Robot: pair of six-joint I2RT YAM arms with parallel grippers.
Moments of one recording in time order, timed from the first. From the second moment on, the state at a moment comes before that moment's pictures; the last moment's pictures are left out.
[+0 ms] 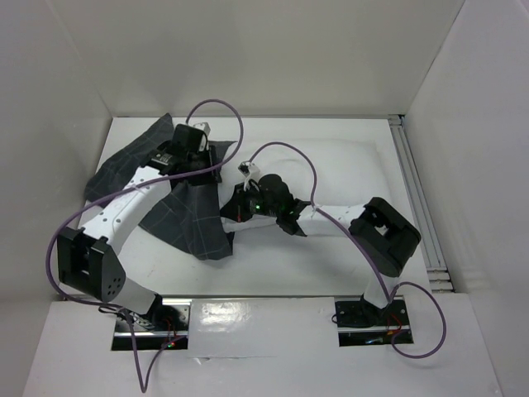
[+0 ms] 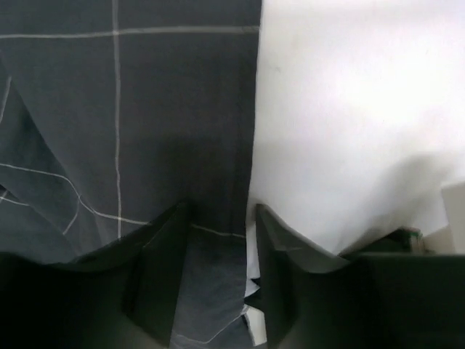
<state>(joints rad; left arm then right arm) -0.36 1.48 1.33 -0.70 0.02 -0.45 0.83 1.75 0.95 0.53 -0.34 0.62</state>
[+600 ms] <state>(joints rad) -0.36 1.67 1.77 -0.76 0.11 -0.43 0.88 1.66 0.96 0.42 -0.30 0.49</state>
